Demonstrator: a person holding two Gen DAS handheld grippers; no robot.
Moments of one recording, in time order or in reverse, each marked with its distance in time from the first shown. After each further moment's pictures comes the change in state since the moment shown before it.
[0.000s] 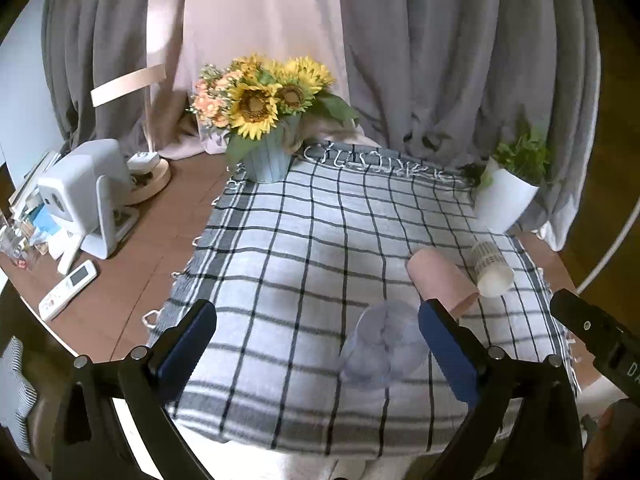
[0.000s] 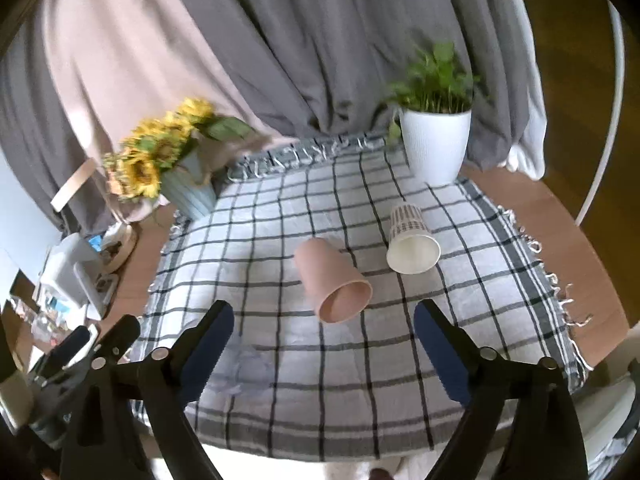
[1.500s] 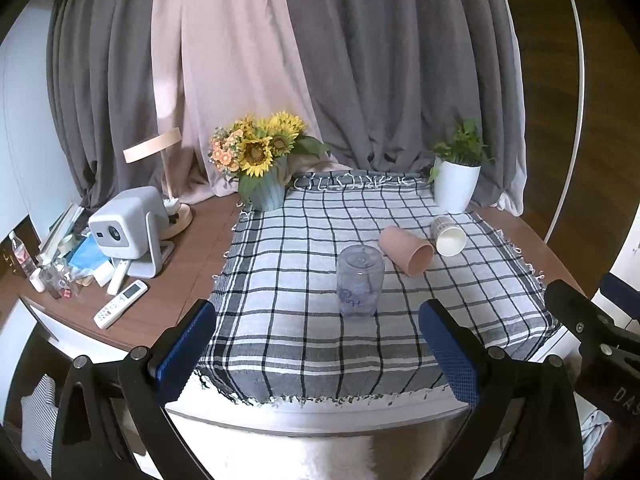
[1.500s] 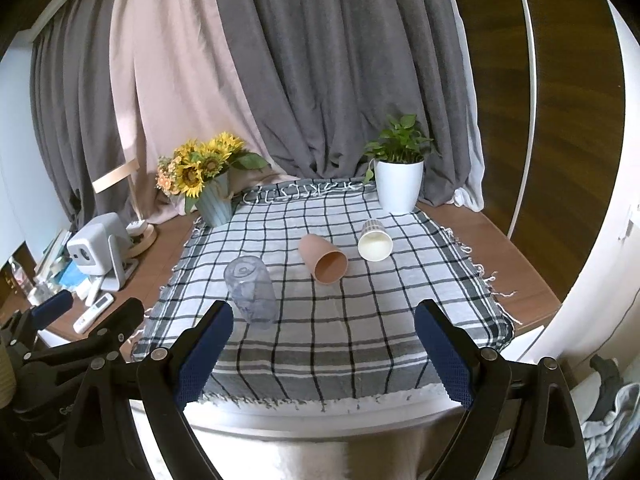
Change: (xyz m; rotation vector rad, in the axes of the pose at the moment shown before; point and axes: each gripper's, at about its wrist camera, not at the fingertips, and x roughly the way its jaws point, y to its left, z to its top) left arm -0.154 -0.010 -0.080 0.165 -0.151 0.004; right arm -0.173 0.028 -0.111 -0.086 -0.201 -0.086
